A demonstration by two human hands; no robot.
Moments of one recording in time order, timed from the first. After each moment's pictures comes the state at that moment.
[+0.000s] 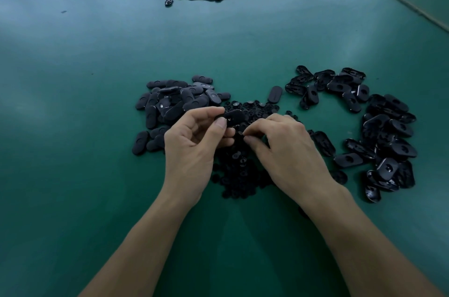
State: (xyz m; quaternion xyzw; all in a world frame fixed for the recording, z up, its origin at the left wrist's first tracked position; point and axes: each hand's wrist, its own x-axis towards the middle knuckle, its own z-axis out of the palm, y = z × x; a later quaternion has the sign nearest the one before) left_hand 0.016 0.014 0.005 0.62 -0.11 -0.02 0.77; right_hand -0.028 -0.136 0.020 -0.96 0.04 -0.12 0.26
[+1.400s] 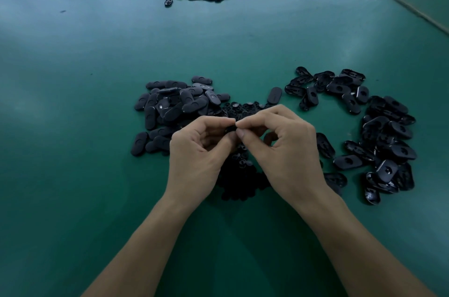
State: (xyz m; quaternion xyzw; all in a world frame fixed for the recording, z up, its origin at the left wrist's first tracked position) left_hand 0.012 0.014 0.005 0.68 -0.14 -0.03 0.72; right_hand -0.030 -0.125 0.024 -0.85 0.03 -0.25 0.46
